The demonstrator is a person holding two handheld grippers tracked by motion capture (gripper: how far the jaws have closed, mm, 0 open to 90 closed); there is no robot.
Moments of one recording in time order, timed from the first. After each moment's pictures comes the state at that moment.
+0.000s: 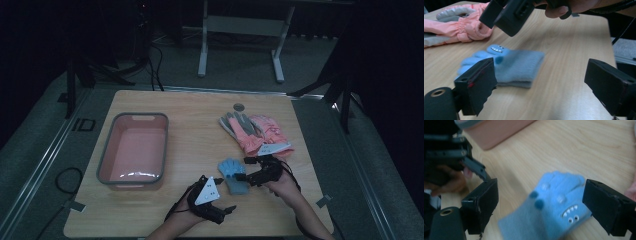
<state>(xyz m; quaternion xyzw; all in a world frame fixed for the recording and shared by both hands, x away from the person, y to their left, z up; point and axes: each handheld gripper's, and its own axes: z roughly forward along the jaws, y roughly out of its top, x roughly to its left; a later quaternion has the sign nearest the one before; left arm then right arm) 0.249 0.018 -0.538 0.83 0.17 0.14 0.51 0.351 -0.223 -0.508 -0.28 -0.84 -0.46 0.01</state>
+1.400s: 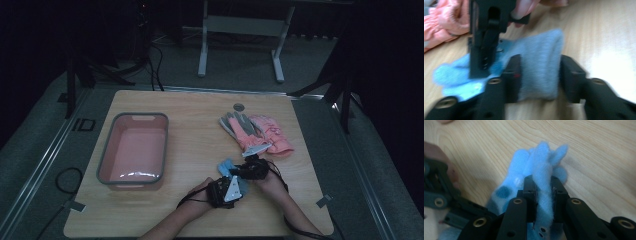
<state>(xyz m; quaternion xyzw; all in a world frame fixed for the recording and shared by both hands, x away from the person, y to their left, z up) 0.280 -0.032 -0.559 0.90 0.09 0.19 0.38 0.371 -0.197 -0.549 -0.31 -0.88 -0.37 -0.01</state>
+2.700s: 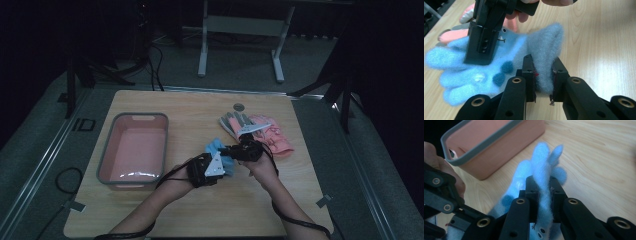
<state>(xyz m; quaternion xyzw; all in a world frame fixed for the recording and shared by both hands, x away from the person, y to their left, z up) 0.299 0.029 -0.469 0.91 0.10 0.18 0.37 0.384 -0.159 -0.471 -0.32 -0.84 -0.45 0.00</state>
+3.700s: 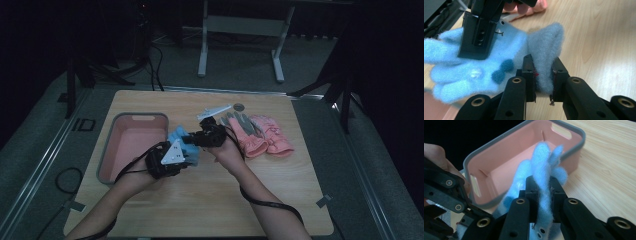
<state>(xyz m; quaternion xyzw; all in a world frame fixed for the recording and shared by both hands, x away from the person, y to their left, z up) 0.298 0.128 -0.437 0.90 0.15 0.20 0.34 0.399 -0.049 -0.432 -0.26 -0.85 -0.46 0.02</state>
